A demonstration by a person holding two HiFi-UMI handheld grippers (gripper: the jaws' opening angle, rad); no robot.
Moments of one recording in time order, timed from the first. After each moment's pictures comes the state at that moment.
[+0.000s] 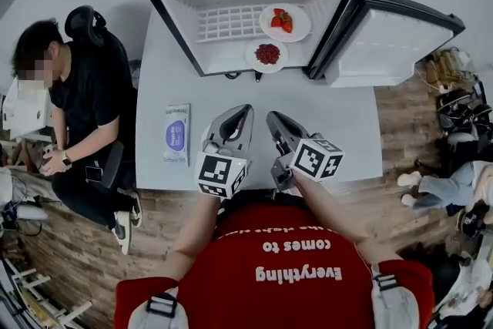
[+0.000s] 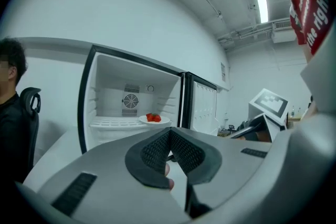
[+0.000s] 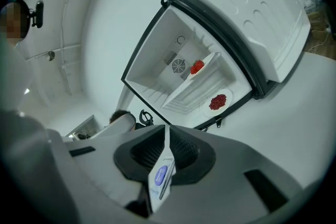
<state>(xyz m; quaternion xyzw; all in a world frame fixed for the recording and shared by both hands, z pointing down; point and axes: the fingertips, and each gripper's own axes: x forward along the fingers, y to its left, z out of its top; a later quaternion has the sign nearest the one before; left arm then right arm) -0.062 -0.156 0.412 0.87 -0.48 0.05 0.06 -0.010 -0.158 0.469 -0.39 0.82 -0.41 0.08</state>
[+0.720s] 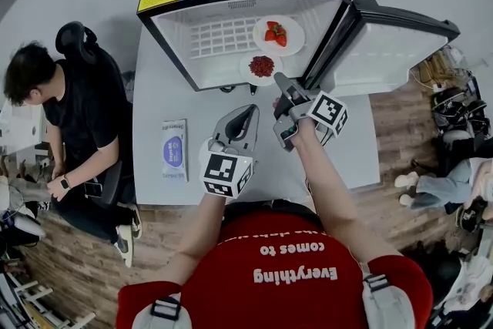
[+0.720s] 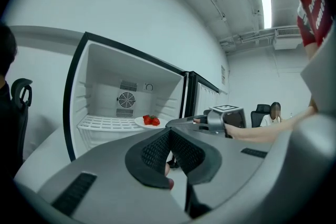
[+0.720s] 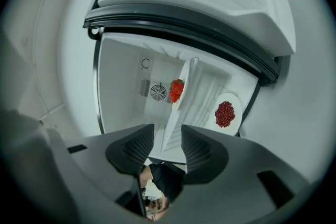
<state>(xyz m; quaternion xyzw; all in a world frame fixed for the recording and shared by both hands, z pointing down) -0.044 -0.198 0.406 0.88 -0.46 0.04 0.09 0.029 -0.294 0.465 -0.38 0.69 -0.56 0.26</state>
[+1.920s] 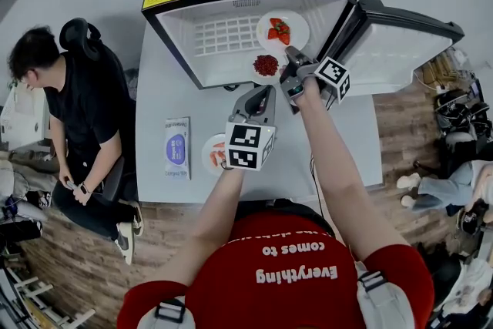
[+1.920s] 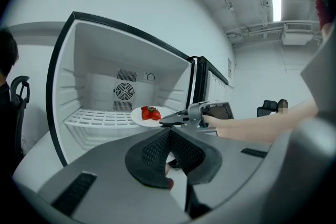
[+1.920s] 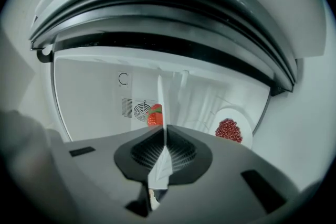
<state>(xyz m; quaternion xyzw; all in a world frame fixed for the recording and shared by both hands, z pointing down) -0.013 -0.249 0.427 0.87 -0.48 0.07 0.12 0.055 -0.386 0.488 -0.41 0.63 -0.59 0.29</state>
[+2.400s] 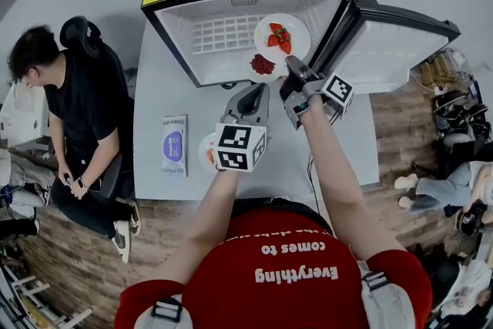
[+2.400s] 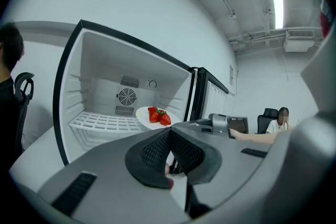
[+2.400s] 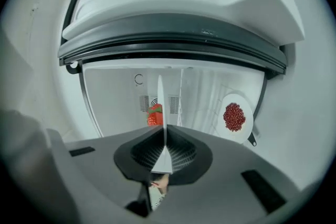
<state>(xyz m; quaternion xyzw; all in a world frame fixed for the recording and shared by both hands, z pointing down) -0.021 -0.238 0.407 0.86 -0.49 0.04 0.12 0.053 -0.335 0.458 -0.32 0.64 -0.61 0.34</state>
